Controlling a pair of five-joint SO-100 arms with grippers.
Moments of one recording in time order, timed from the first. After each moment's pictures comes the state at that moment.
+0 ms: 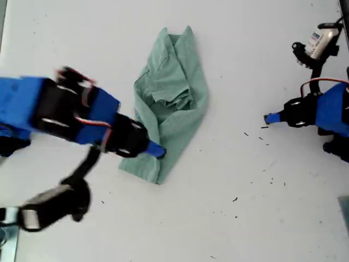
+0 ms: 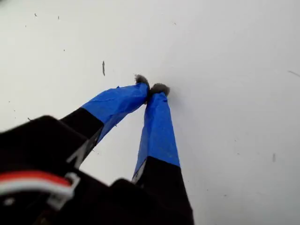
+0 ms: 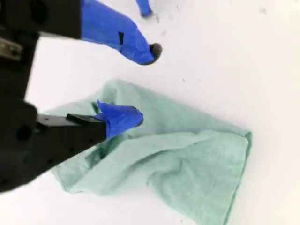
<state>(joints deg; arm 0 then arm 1) 2.1 86.7 61.8 89.0 11.0 17.1 199.1 174.5 79.4 -27.1</state>
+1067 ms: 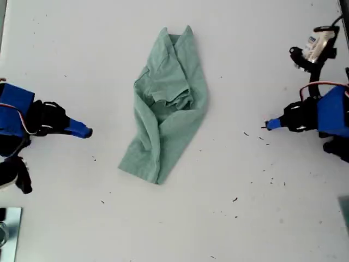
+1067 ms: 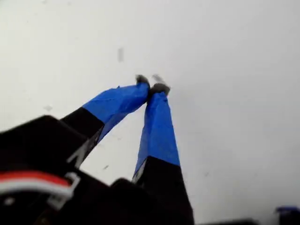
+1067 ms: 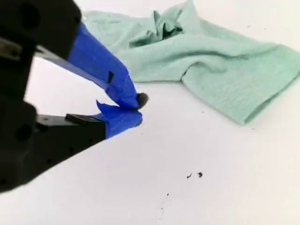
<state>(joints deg) -0.4 166.8 162.0 59.0 -4.7 8.4 174.7 156.7 77.4 -18.9</state>
